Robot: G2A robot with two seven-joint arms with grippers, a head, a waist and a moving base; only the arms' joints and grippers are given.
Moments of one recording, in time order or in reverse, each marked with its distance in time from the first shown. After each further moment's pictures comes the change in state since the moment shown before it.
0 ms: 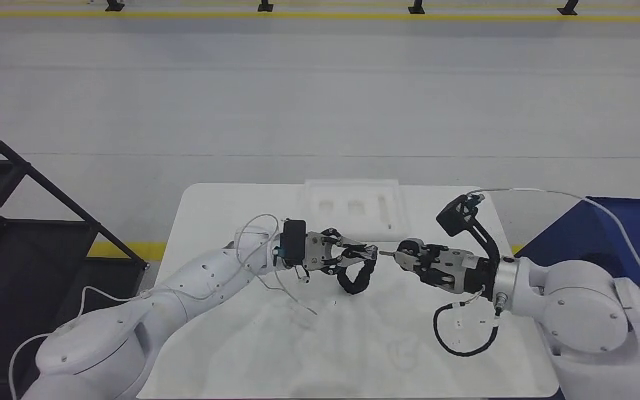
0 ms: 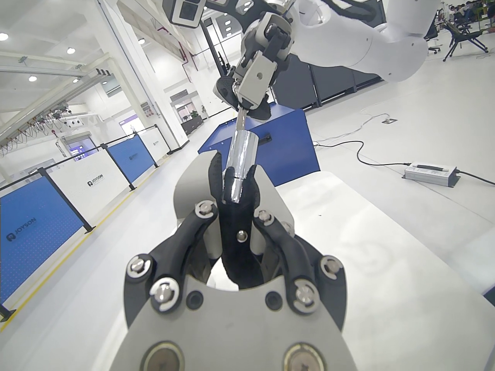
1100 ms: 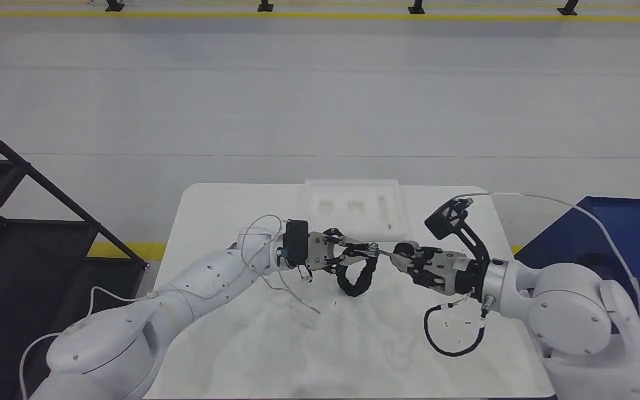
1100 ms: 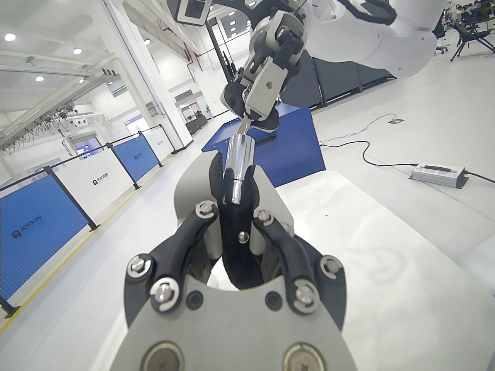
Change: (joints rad) left arm 0.005 -0.028 0.000 0.040 0.000 0.017 0.017; right arm 0.011 0.017 -0.056 -0.004 -0.073 0.039 -0.017
